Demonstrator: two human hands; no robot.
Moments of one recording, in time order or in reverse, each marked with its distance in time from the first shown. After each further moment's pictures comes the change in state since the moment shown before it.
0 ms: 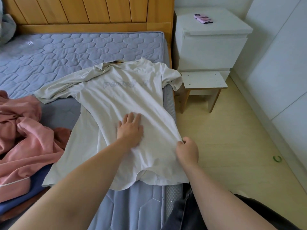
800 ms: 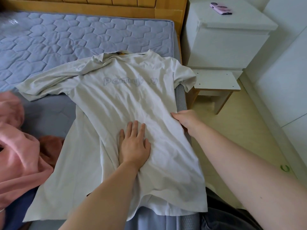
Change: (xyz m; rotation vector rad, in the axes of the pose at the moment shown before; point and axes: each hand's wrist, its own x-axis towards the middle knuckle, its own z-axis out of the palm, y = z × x) left_hand 0.005 -0.017 0.043 -0.031 0.148 -0.018; right_hand 0.116 -0.098 0.034 0.193 -0.343 0.015
